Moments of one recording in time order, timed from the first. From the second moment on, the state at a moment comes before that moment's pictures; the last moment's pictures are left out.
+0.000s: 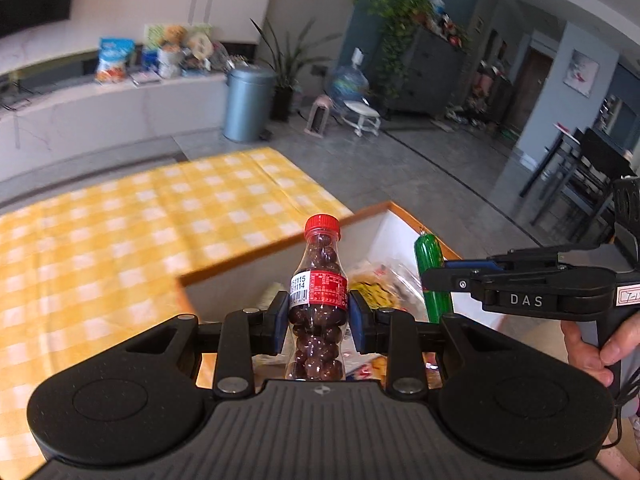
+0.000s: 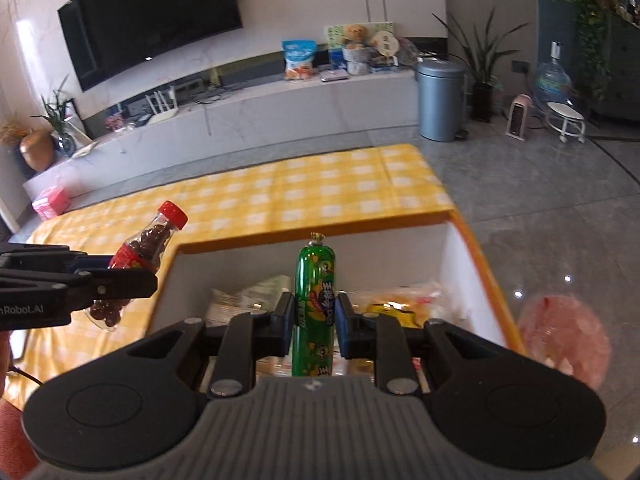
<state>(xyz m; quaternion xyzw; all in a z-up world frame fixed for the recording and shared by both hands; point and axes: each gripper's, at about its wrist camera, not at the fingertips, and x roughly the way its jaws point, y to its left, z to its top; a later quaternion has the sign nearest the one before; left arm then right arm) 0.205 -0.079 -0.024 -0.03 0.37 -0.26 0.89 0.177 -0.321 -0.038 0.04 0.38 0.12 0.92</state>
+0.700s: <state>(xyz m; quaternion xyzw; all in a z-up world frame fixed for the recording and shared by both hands) 0.212 -0.135 -0.093 0.09 0.49 -0.24 0.83 0.196 -0.327 -0.114 0.01 0.47 0.13 0.87</state>
